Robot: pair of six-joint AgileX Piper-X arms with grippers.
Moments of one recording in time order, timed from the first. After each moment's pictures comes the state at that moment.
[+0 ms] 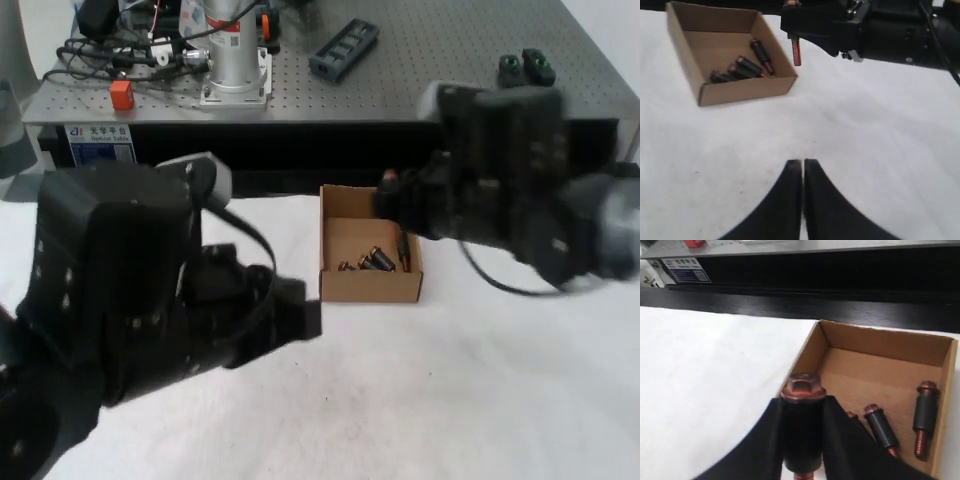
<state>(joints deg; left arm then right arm) -38.0 62.7 -36.8 7.5 8.1 -25.0 13.6 98.3 -59.5 -3.2 -6.6 7.9</state>
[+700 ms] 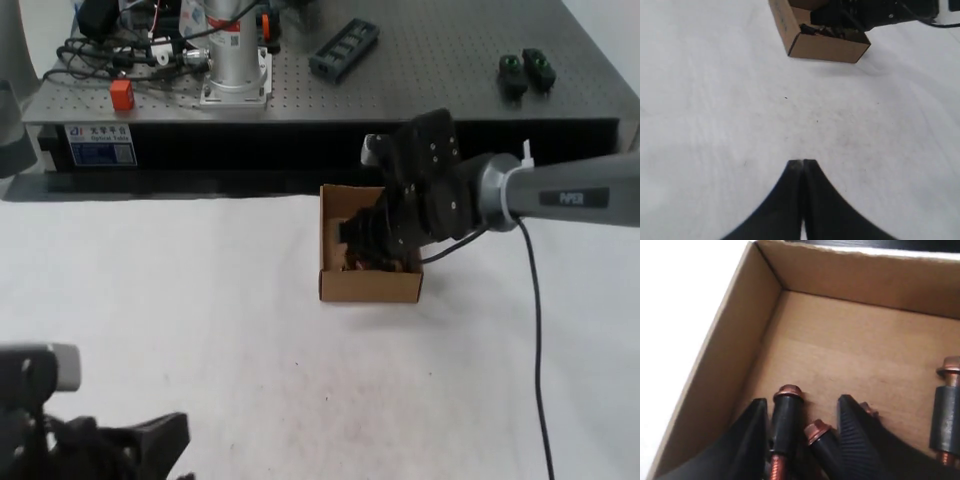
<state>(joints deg) -38.0 28.5 -15.1 20.3 -3.5 -29.3 13.6 116.1 -75.4 10.4 -5.4 7.7</state>
